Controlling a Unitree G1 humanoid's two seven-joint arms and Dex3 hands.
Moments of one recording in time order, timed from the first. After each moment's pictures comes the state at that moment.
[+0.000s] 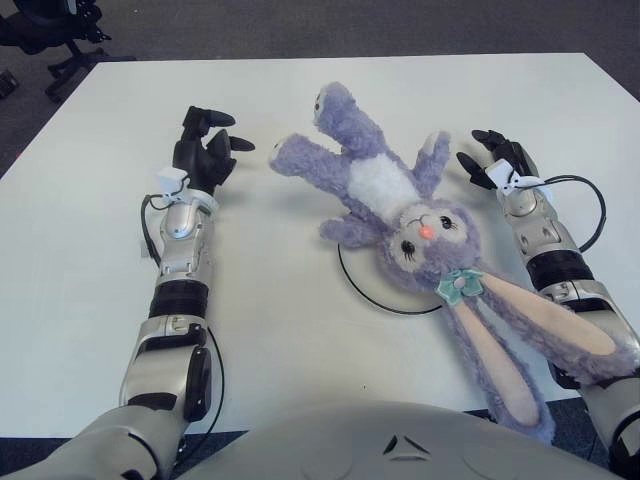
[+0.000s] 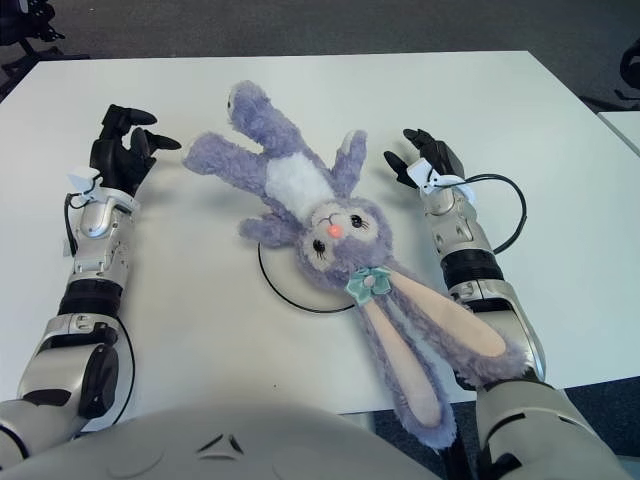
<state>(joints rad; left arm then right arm) -0.38 0.16 0.20 0.46 -0.25 -0.34 -0.14 -0.57 -0.35 -0.02 0.75 -0.19 -0.18 -0.15</state>
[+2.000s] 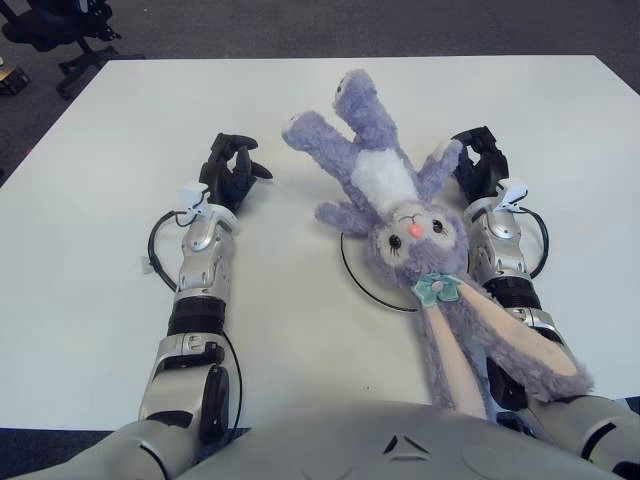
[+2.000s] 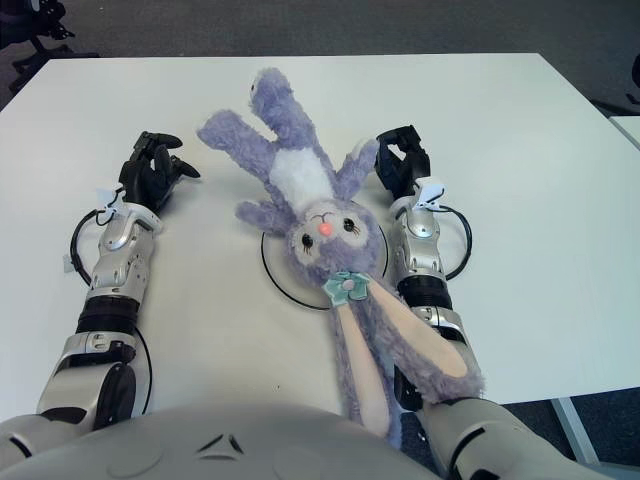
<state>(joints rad) -0.31 0.07 0.20 0.35 -0.22 -0.20 -0.11 -0.46 -0.13 -0.20 0.64 0.11 -0.37 0.03</state>
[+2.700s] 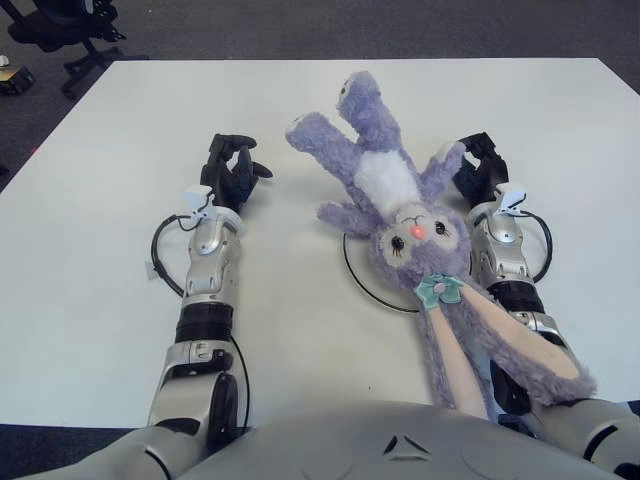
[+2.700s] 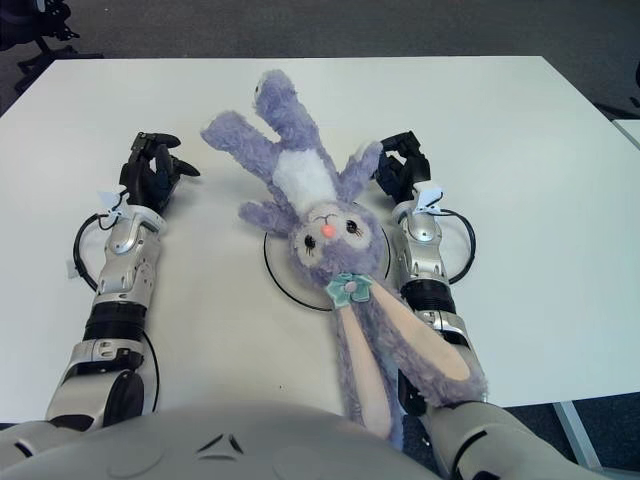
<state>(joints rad) -0.28 0.03 0.19 0.29 -0.18 -0.20 -0.04 -0.45 -0.15 -0.19 0.63 0.07 -0.34 0.01</state>
